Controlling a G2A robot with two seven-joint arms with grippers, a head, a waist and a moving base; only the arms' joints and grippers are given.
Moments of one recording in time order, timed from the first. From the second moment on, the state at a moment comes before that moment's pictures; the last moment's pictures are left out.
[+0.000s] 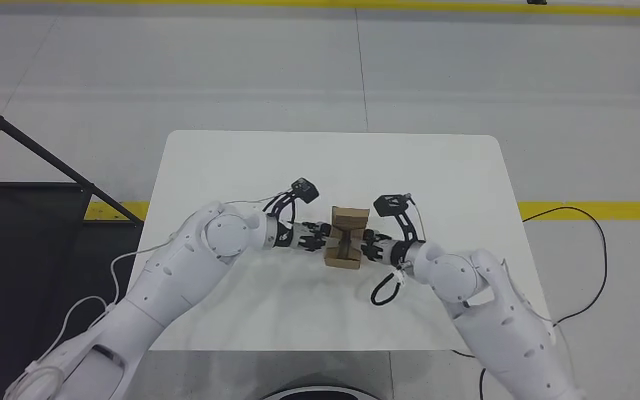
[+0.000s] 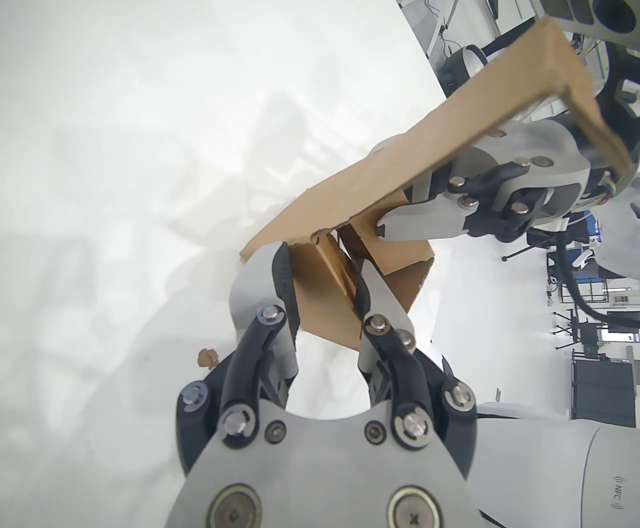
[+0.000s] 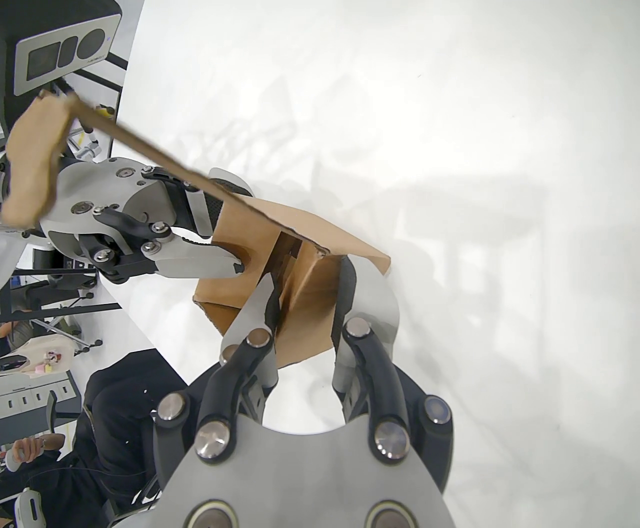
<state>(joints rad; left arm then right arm) 0.72 -1.14 -0.78 -1.21 0.22 -0.49 -0.82 -1.03 -1.11 1.03 -1.68 -0.53 0.11 0.84</state>
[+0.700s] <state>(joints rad) 0.73 -1.14 -0.80 -1.24 0.23 -0.46 -0.86 -1.02 -1.12 1.02 -1.70 -0.58 0.15 0.89</state>
